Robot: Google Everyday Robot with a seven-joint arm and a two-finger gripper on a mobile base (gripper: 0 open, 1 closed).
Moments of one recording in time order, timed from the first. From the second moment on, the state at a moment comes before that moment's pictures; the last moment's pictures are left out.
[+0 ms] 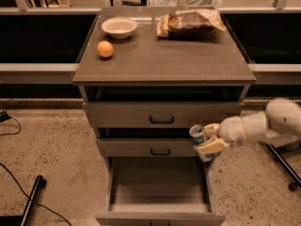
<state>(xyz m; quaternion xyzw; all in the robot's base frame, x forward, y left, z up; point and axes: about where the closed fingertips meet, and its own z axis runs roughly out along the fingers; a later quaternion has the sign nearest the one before) 0.527 -0.174 0.648 -0.55 0.67 0.37 0.35</state>
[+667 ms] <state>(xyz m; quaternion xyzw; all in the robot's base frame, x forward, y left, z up) 0.538 -0.155 0.605 -0.38 0.62 0.46 0.51</state>
